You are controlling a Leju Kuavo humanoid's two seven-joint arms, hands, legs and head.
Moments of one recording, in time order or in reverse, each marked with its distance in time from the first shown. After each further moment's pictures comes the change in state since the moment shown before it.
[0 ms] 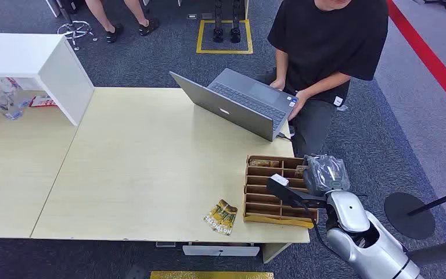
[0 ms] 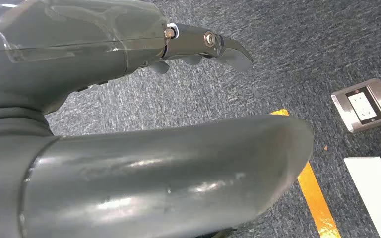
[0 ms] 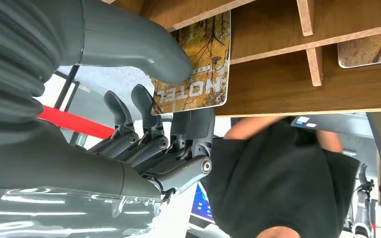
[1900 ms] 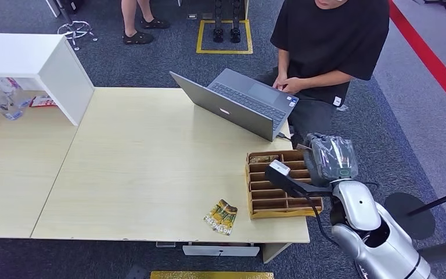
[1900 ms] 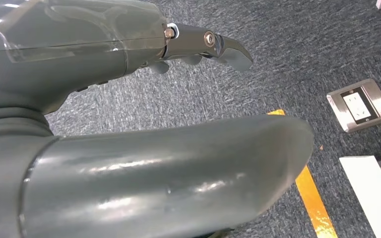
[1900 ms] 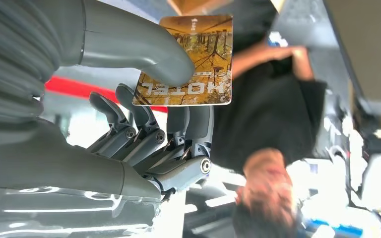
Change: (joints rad) left arm 0.002 0.000 0.000 0.000 -0.002 0.003 -0.014; right arm -0.032 -0.020 -0.026 -0.217 0.066 0.015 0.021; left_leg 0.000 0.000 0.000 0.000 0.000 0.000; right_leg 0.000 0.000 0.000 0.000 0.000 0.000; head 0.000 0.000
